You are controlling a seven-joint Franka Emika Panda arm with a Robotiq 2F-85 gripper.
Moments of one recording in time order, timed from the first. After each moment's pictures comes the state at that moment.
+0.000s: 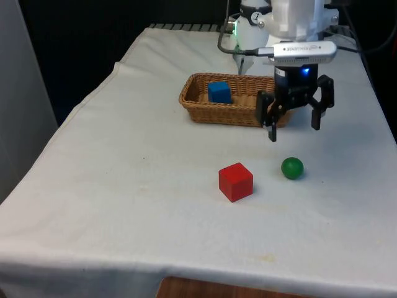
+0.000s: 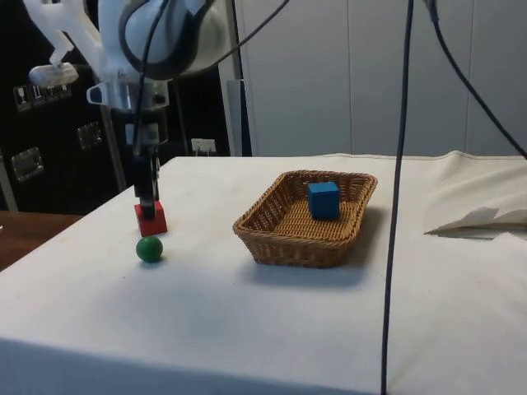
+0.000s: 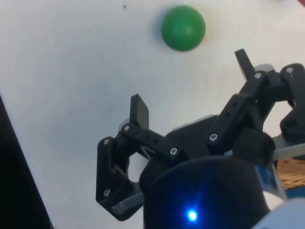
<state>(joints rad) 0.15 0.58 -0.03 -1.76 0.10 2.41 -0.42</state>
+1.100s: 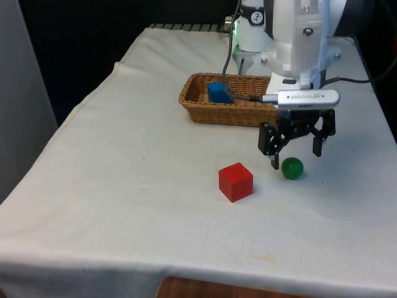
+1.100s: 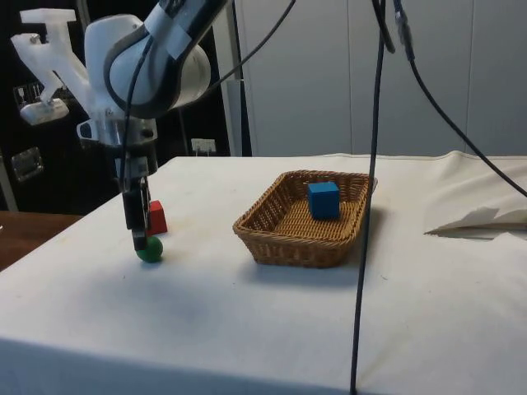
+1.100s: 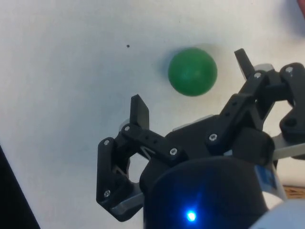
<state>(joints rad) 0.15 0.75 -0.02 -1.61 0.10 2.40 -0.43</state>
